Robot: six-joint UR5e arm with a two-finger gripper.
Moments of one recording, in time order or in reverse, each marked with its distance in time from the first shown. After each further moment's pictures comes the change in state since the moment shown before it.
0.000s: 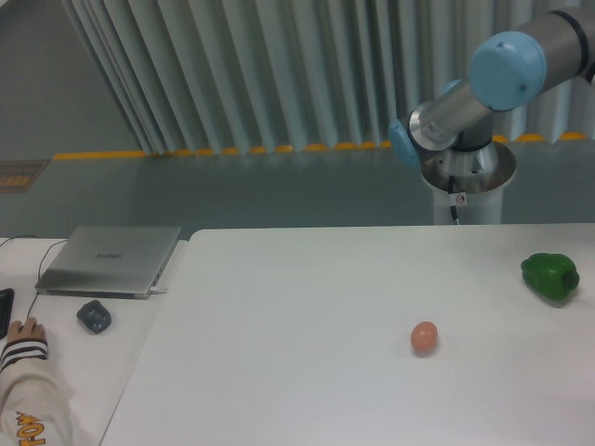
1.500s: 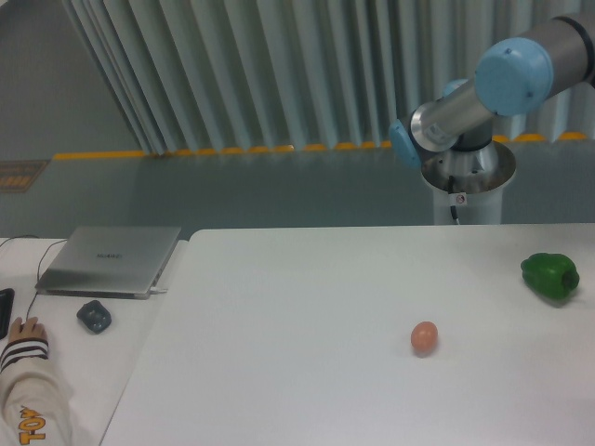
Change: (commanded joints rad) arm 0.003 0.026 -0.003 0.005 -0.093 -0.006
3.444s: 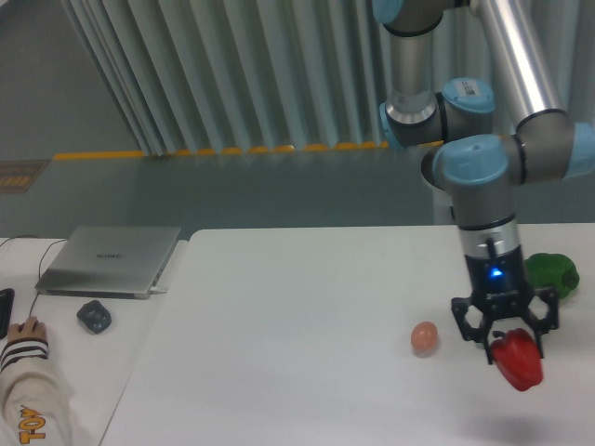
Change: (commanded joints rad) arm -0.544 0.384 -0.442 -0.014 0.207 -0.032
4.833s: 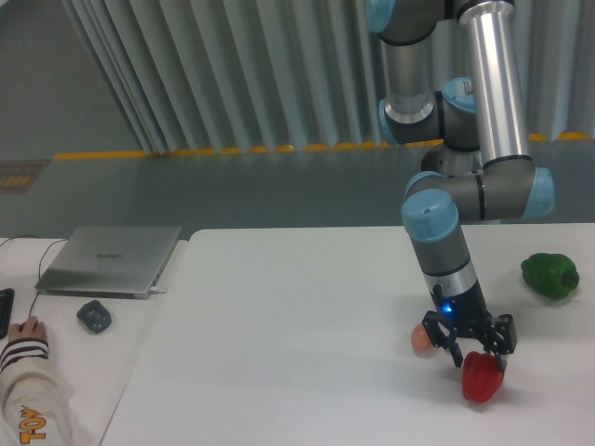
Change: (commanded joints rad) arm -0.011 -0.042 -0.081 0.000 0.028 0.215
